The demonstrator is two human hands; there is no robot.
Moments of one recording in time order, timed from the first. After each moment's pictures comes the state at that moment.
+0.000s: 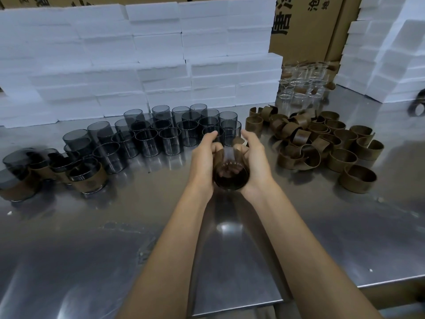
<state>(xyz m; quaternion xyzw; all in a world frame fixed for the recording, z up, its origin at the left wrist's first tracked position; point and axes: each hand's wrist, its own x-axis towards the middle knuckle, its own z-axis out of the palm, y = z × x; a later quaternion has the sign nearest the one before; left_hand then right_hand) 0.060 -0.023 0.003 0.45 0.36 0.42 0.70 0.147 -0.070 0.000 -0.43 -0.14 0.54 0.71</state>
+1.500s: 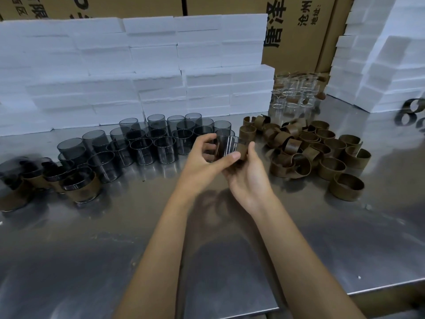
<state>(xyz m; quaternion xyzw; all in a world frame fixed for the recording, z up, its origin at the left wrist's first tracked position) 0.048 -0.024 0.014 0.70 0.33 0.39 0.51 0.153 -0.071 -0.002 -0.30 -0.16 0.53 0.78</state>
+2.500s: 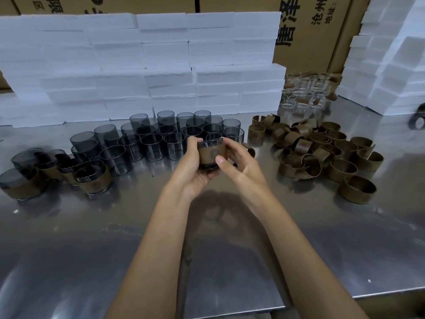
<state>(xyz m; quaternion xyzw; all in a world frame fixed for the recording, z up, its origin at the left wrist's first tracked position) 0.036 0.002 0.009 0.41 0.34 0.38 0.76 0.138 -0.086 -0.008 -0.52 -0.48 0.32 0.63</state>
